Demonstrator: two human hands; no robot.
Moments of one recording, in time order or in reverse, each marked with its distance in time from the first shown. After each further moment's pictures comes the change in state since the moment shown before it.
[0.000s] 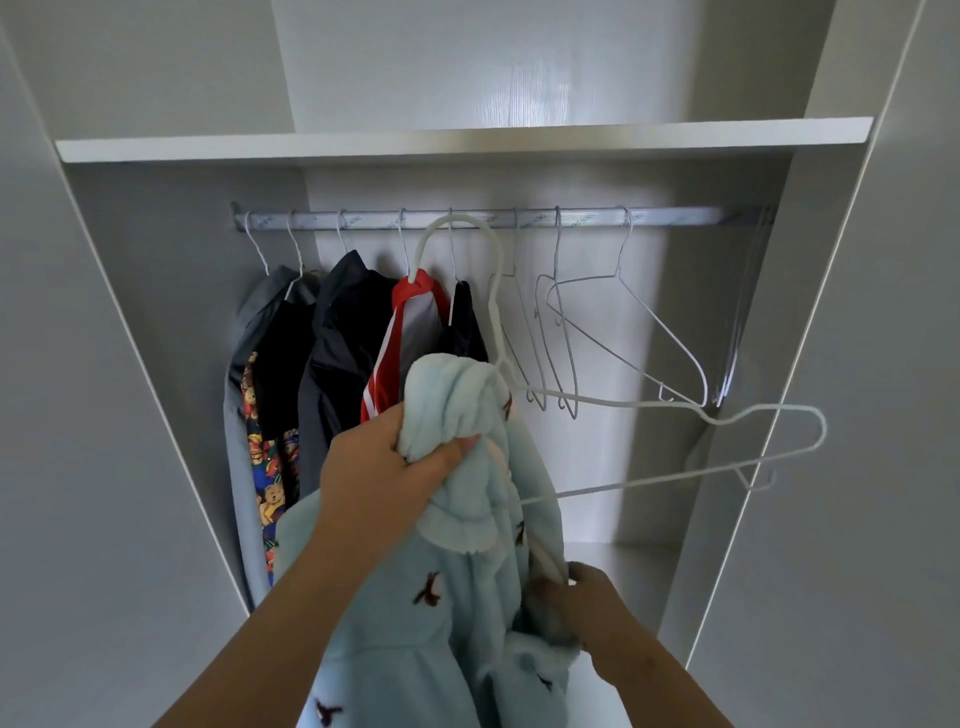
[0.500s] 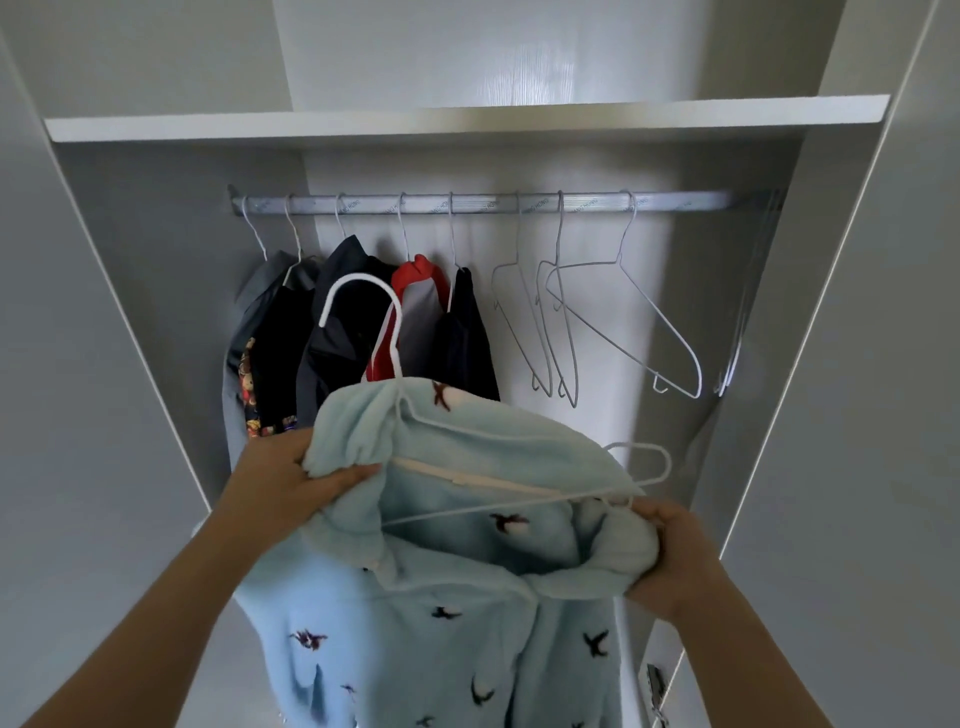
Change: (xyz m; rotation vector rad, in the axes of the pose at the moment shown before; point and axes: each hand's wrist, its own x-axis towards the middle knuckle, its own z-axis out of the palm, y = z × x) left_hand 0.005 -0.060 -0.054 0.294 -0.152 -0.054; right_hand 0.002 -0.024 -0.067 0.984 -0.172 0.109
